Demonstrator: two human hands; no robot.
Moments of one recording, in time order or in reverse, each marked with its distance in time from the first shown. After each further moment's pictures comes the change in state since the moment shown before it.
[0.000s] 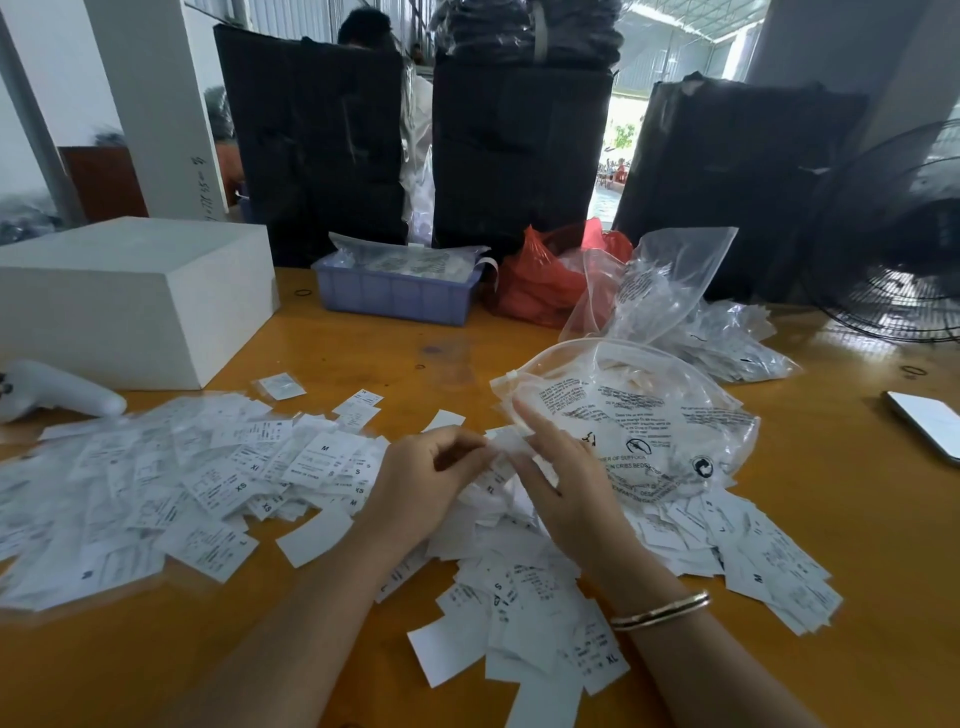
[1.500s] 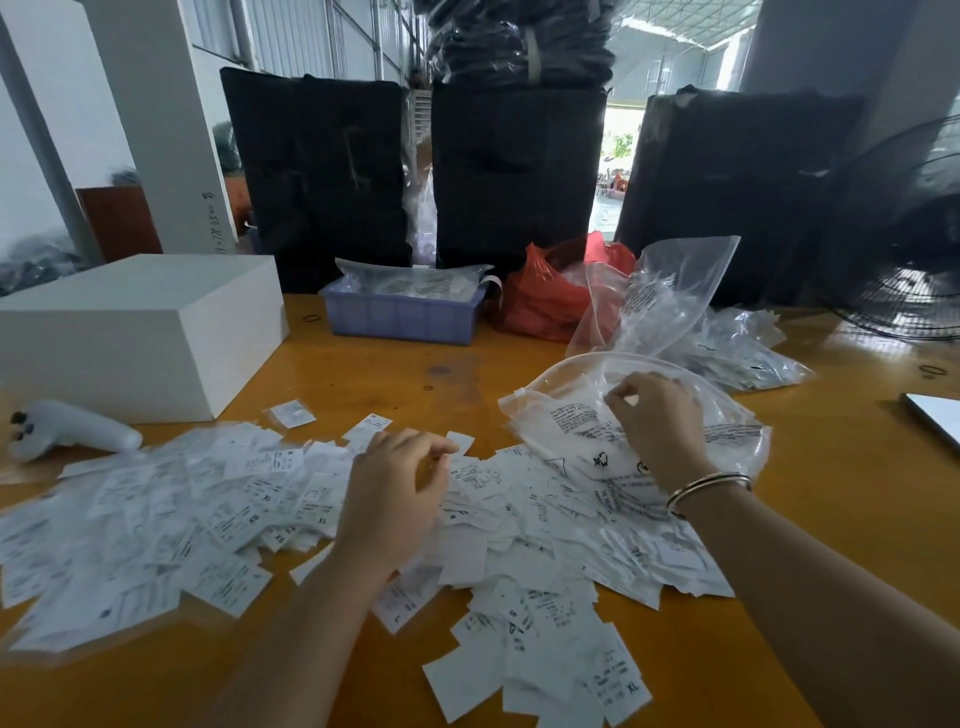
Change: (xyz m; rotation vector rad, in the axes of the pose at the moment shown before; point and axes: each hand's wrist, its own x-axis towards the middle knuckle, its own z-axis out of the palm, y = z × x) left_hand 0.006 -0.010 -0.022 0.635 0.156 0.087; right_hand 0.074 0.069 -0.053 -0.487 0.187 0.412
